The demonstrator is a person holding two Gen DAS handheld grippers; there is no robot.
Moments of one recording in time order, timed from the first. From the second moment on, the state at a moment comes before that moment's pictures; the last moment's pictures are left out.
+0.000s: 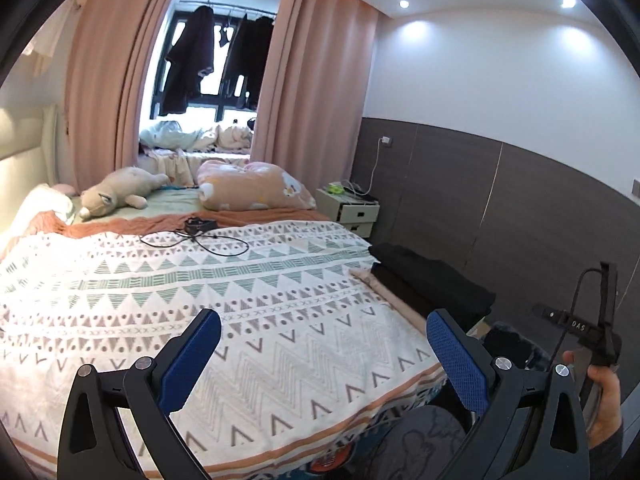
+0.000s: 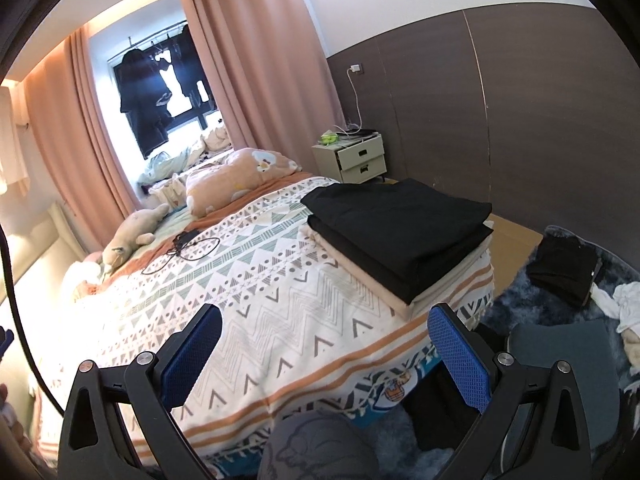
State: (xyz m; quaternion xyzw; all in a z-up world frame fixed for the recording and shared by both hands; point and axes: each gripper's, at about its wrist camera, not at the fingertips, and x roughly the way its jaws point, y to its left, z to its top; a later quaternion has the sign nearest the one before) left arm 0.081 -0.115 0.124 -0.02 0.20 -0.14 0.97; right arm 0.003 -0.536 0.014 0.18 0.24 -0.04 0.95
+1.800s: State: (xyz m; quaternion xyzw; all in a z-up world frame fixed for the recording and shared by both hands) left arm -0.086 -0.102 0.063 0.01 0.17 -0.05 0.98; right arm -0.081 -0.453 -0.048 0.12 0.23 0.01 0.97
